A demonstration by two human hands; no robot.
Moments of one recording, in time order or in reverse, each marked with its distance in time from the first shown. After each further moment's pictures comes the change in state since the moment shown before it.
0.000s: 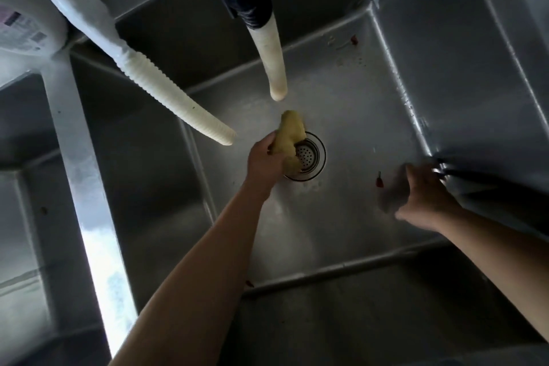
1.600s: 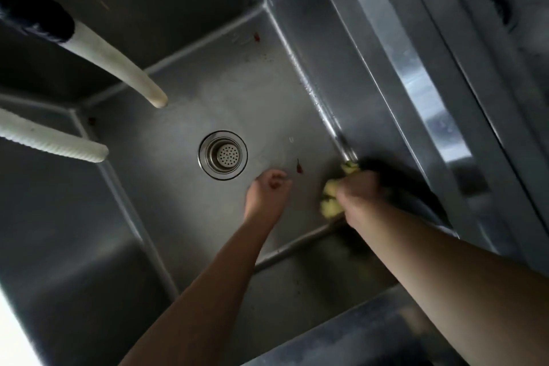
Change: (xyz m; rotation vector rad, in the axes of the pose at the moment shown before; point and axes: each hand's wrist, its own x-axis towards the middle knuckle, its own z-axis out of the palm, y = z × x) left_hand -0.097 0.001 0.121 0.300 -0.181 -0.074; right_hand -0.031 0.011 0.002 0.818 0.217 0.503
